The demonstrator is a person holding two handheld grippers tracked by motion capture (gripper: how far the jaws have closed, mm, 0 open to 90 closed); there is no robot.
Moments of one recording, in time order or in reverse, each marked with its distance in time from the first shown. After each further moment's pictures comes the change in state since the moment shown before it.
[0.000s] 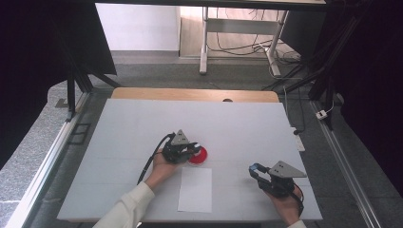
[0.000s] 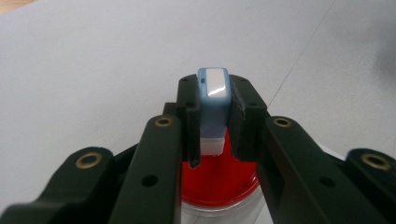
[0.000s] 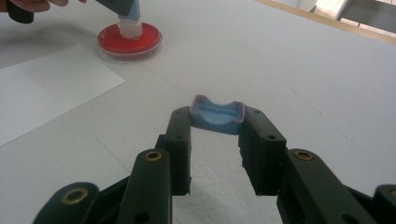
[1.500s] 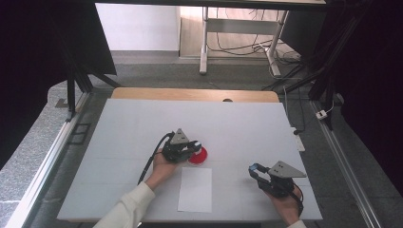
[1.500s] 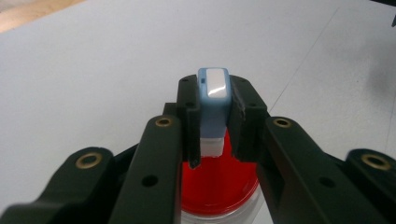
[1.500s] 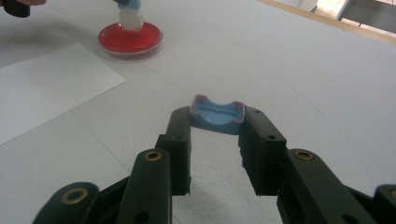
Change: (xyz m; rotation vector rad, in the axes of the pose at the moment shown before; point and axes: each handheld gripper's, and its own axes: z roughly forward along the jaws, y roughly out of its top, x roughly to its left) left arm -0.004 0.007 -0.008 -0.039 0.019 -0.016; right arm 0.001 0.000 0.001 0.001 0.002 -0.002
